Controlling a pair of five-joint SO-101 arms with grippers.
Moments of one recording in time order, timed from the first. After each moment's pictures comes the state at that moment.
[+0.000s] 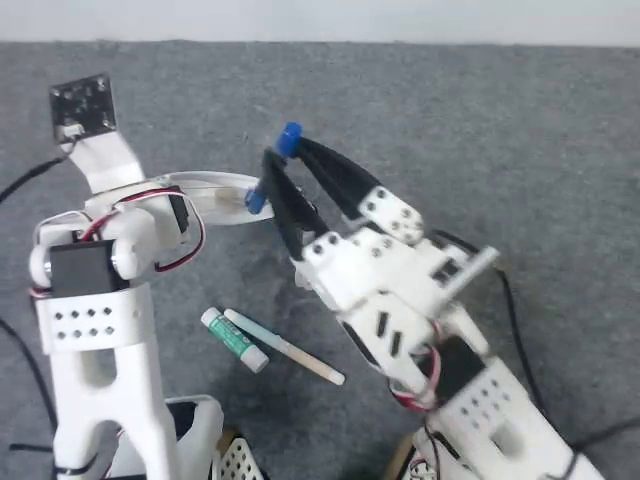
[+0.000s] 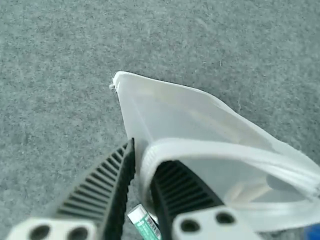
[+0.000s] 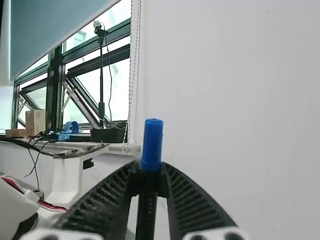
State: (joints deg) left arm -12.1 -38.3 21.9 80.7 14.6; right arm -43.6 -59.5 57.4 -14.4 -3.6
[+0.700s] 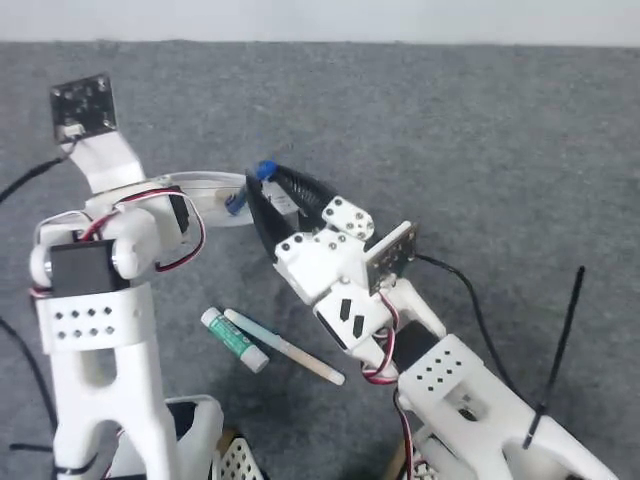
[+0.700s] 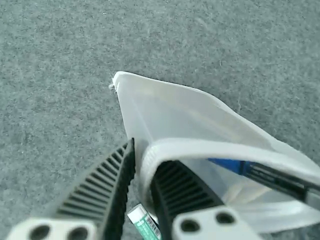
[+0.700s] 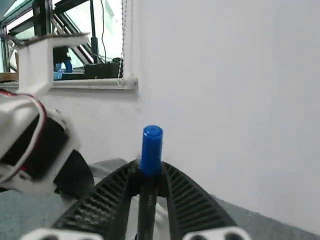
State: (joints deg) left arm -12.1 -38.3 21.9 80.7 14.6; right arm -43.8 -44.8 68.7 -27.5 -3.6
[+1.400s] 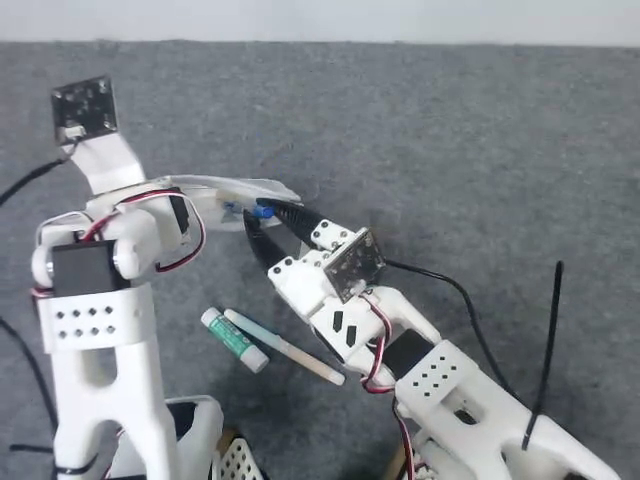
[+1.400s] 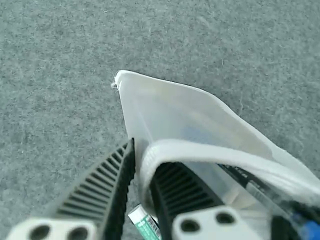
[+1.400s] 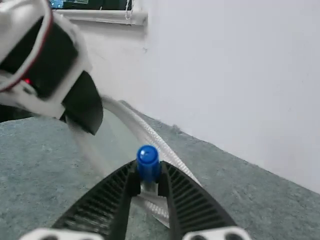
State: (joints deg) left arm -12.1 -38.4 23.3 79.8 14.6; right arm -46.3 -44.5 71.7 -18.3 2.5
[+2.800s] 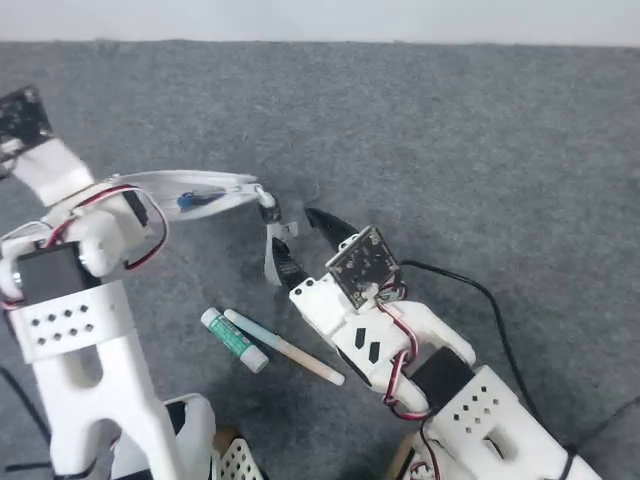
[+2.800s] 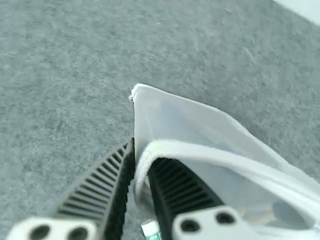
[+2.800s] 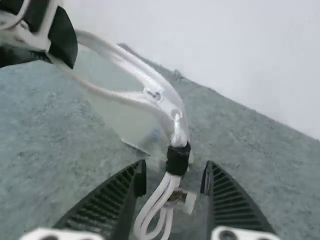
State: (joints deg) left arm -23.4 -38.3 23.3 77.8 18.1; right arm -46.5 -64.1 67.2 21.7 2.7
